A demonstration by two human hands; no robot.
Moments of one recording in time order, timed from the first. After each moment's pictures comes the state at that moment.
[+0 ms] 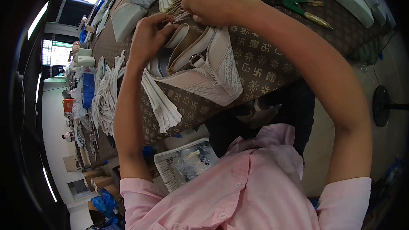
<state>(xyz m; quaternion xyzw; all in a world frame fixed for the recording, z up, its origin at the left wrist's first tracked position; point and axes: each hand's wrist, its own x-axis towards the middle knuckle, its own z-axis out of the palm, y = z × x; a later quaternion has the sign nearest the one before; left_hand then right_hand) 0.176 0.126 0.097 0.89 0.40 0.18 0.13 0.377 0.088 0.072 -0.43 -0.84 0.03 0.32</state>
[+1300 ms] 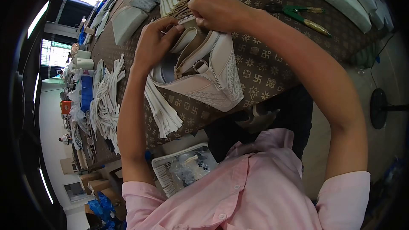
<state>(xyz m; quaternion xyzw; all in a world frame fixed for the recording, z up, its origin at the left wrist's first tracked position) 0.176 0.131 0.090 0.90 0.35 0.22 0.12 0.379 0.092 0.068 -0.45 -0.82 0.05 0.35</state>
